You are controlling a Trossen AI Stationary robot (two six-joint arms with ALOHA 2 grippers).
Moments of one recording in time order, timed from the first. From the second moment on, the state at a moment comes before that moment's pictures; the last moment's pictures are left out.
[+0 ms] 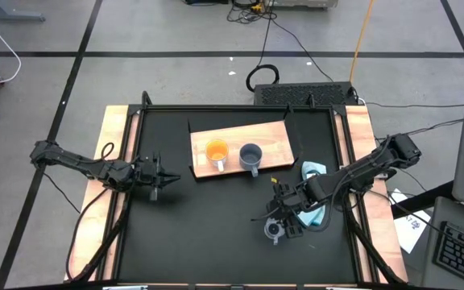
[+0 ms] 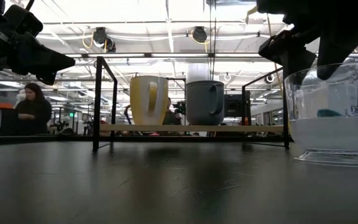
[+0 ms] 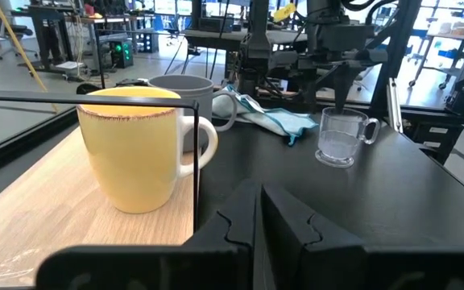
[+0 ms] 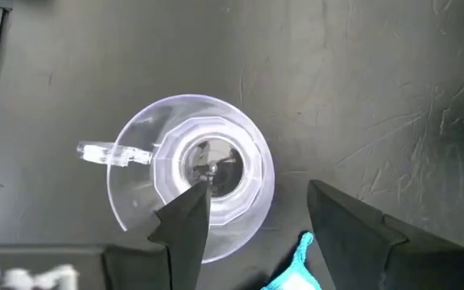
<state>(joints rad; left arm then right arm) -0.27 0.27 0.01 0.16 -0.30 -0.11 0.40 1.52 1.03 -0.67 -0.03 0.25</state>
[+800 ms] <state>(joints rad) -0.27 0.27 0.01 0.16 -0.30 -0.11 0.37 1.52 0.96 -0.61 -0.02 0.24</state>
